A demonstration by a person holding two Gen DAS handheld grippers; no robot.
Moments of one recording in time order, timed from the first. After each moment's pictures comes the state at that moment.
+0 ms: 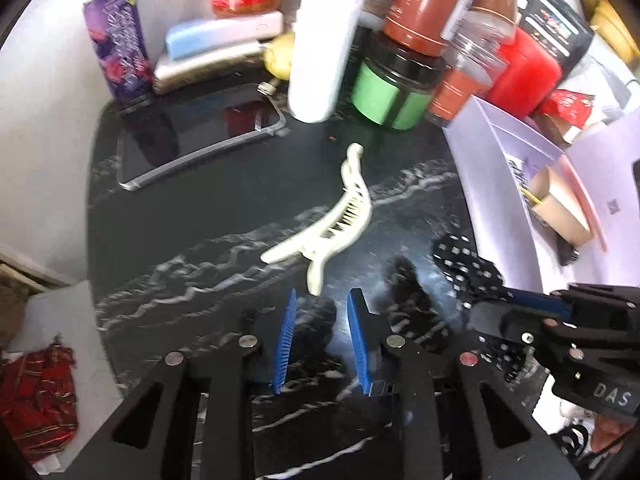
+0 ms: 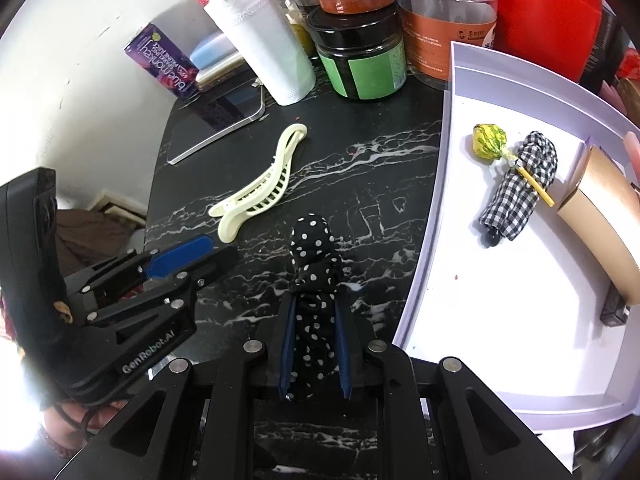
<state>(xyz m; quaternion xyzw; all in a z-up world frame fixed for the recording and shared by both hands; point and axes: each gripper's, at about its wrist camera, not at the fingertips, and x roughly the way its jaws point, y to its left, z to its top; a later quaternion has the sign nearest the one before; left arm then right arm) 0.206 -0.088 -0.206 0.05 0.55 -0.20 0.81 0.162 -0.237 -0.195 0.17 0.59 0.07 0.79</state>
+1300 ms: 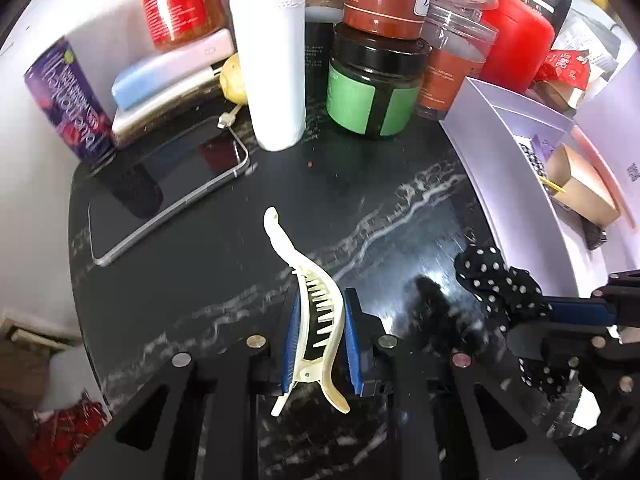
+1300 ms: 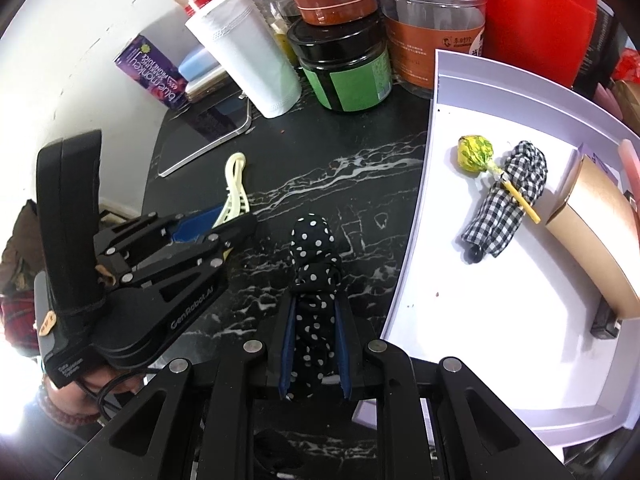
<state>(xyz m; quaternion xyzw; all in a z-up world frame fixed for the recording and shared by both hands) 0.232 -0.114 -0.223 0.12 0.53 -0.23 0.81 0.166 -0.245 -0.194 0.17 0.58 0.06 0.79</state>
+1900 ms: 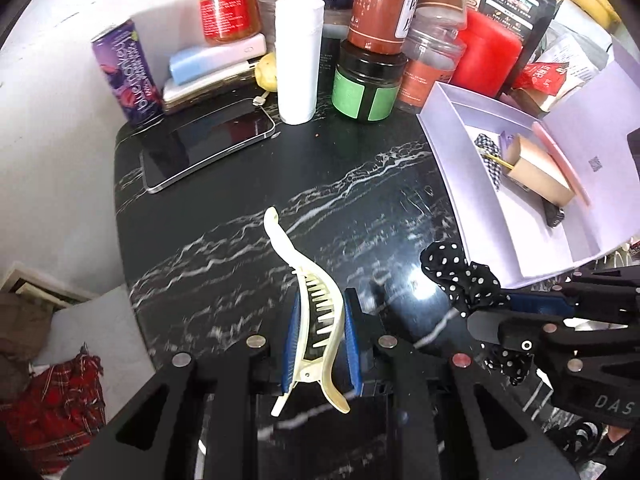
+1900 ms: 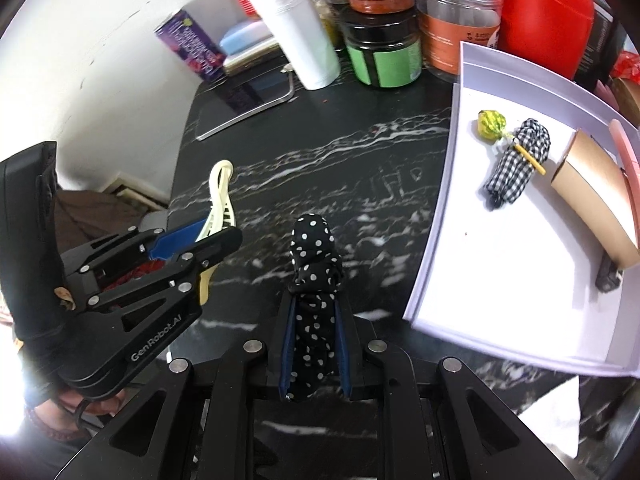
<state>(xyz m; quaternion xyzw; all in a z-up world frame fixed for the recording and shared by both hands) 0.163 -0.074 -0.177 0.10 0.54 -0.21 0.81 0.130 -0.212 -0.174 0.15 0.59 0.09 0.79</state>
